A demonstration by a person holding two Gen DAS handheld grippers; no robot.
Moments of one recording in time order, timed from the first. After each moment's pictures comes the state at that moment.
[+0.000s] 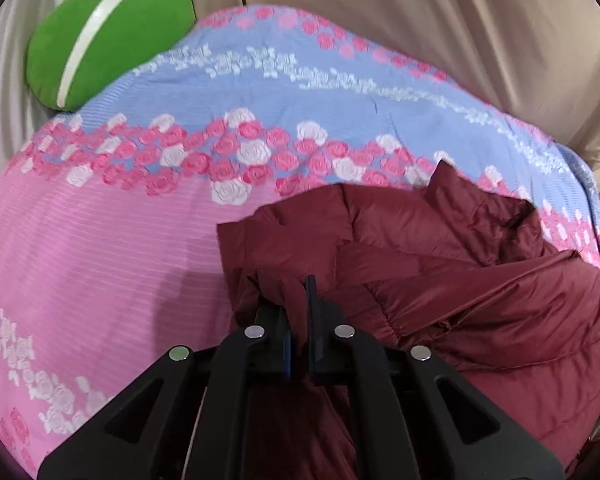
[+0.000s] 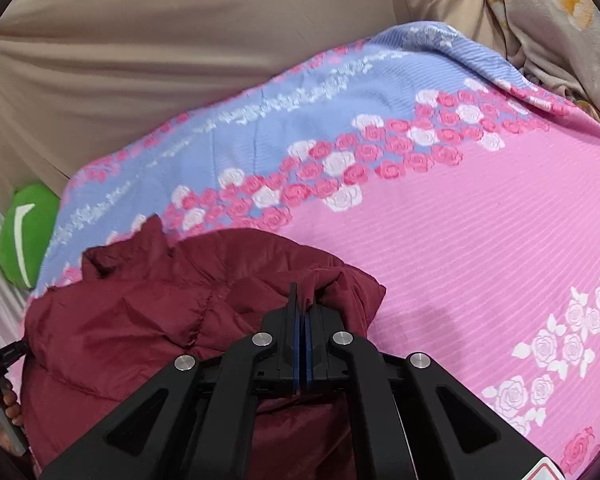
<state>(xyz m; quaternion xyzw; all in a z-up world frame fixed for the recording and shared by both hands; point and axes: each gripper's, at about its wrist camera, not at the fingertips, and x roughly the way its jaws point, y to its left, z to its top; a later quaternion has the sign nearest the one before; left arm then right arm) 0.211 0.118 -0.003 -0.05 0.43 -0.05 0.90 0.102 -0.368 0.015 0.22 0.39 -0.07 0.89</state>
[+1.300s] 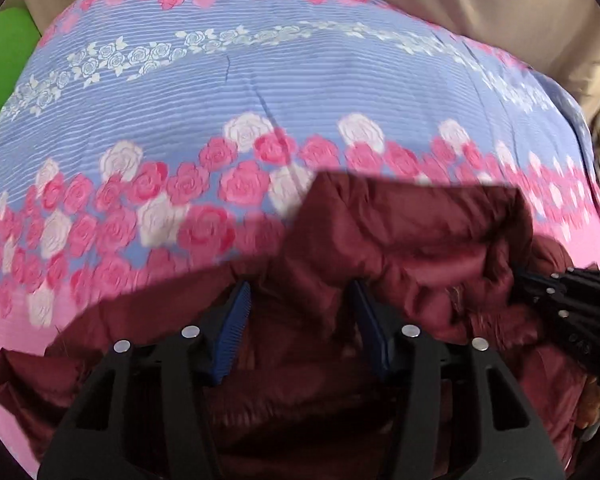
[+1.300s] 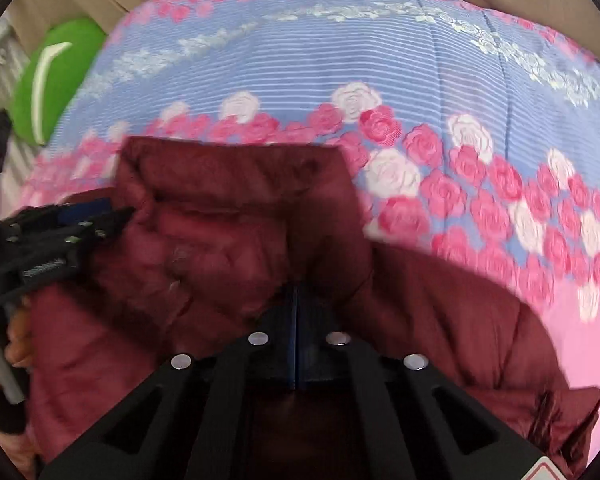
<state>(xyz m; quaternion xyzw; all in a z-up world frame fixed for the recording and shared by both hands) 0.336 -0.018 -0.022 0.03 0.50 -0.15 0.85 0.280 -0.208 -0.007 0.06 0.55 0.10 0.82</state>
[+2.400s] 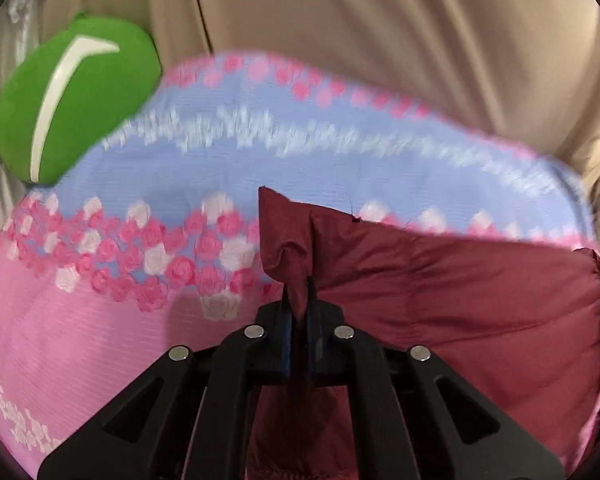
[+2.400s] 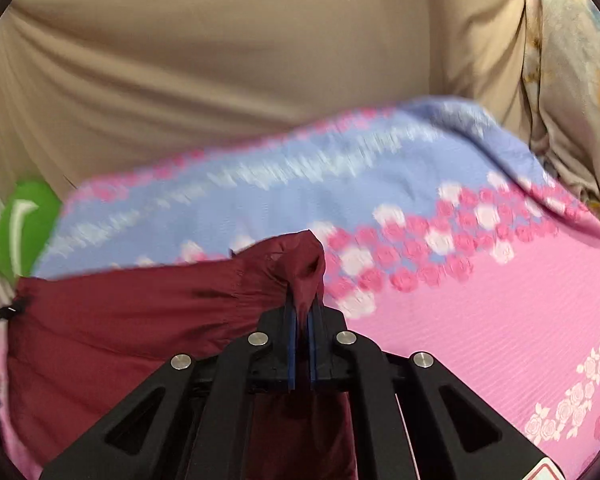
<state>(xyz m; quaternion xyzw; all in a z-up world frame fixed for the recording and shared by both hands) 0.278 0.114 0.040 -0.01 0.41 -0.08 0.91 0.158 -0.373 0.063 0.15 0.37 -0.07 0.91</state>
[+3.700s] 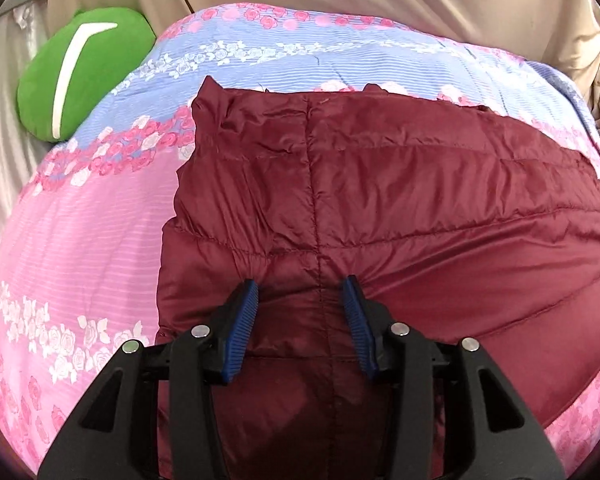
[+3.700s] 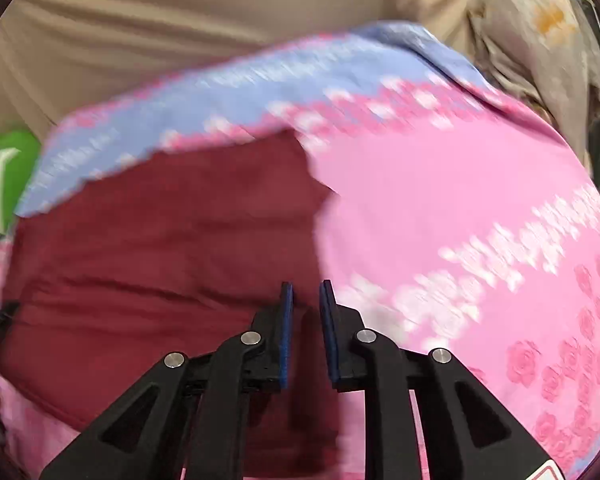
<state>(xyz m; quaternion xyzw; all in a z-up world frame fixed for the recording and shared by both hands) 0.127 0.055 -0.011 0.06 0.44 -0.05 0.89 0.031 -0.331 0.031 0.16 0.42 -0.09 0.89</state>
